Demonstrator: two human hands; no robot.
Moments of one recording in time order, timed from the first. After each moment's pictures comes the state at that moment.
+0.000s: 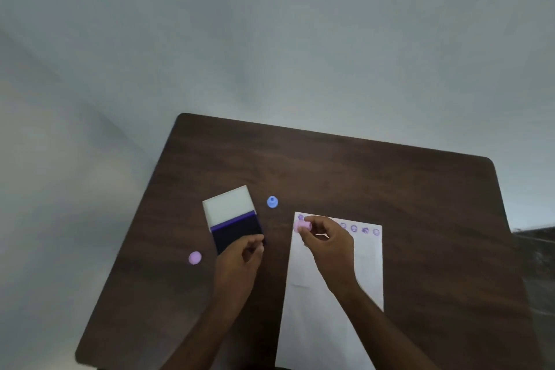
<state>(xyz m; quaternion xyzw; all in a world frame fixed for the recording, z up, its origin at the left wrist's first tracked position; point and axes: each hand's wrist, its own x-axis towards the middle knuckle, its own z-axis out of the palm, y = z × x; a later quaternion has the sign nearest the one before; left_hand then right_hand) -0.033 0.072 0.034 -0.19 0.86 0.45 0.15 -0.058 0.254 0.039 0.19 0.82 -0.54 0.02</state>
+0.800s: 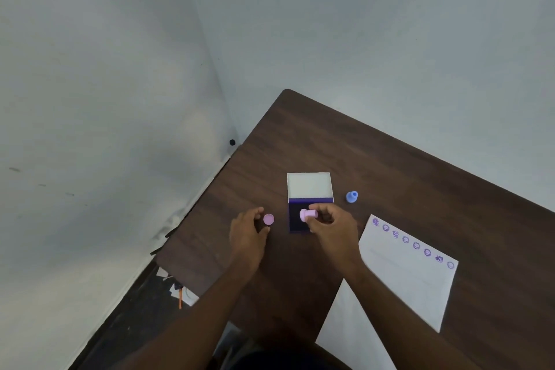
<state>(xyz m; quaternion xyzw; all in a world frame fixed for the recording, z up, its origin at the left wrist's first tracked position) 0.002 -0.043 -0.016 -0.32 0.86 0.38 0.02 -0.064 0.134 0.039 0.04 0.84 -0.51 0.17</state>
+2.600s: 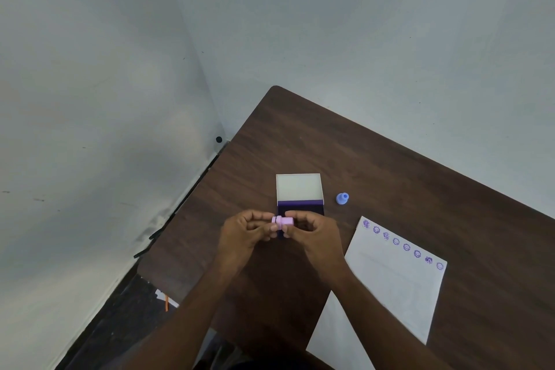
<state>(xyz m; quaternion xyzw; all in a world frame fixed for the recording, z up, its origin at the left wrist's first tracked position) -0.019 -0.039 0.038 -0.28 0.69 0.67 0.09 -0.062 0.120 0.043 0.02 0.80 -0.56 0.23</state>
